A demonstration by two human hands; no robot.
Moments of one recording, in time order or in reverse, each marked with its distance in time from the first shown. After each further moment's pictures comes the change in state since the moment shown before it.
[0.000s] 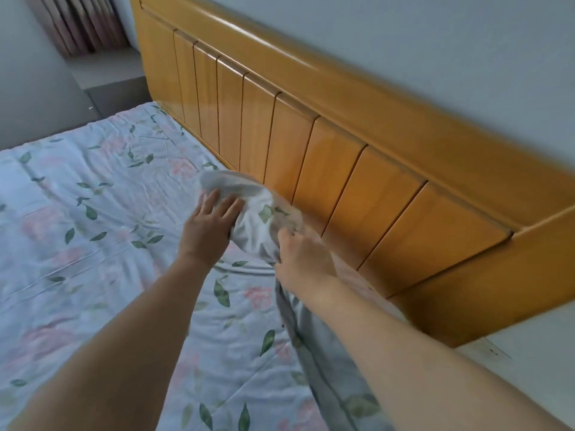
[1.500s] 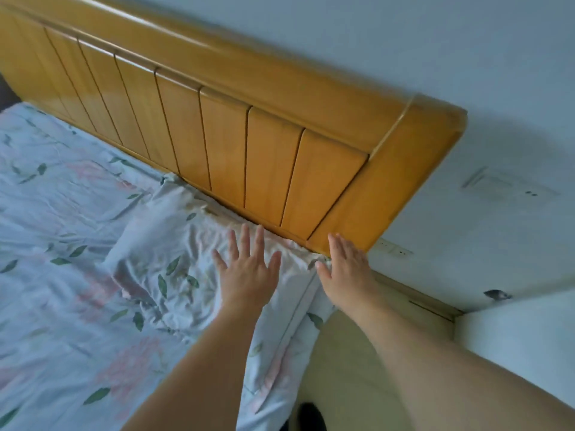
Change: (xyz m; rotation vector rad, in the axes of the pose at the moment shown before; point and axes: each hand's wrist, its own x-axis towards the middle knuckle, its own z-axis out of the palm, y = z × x) left_hand -0.099 0.251 -0.072 -0.361 -0.487 -0.131; right_hand -0.217 0.135 -0.012 0.154 -0.068 0.600
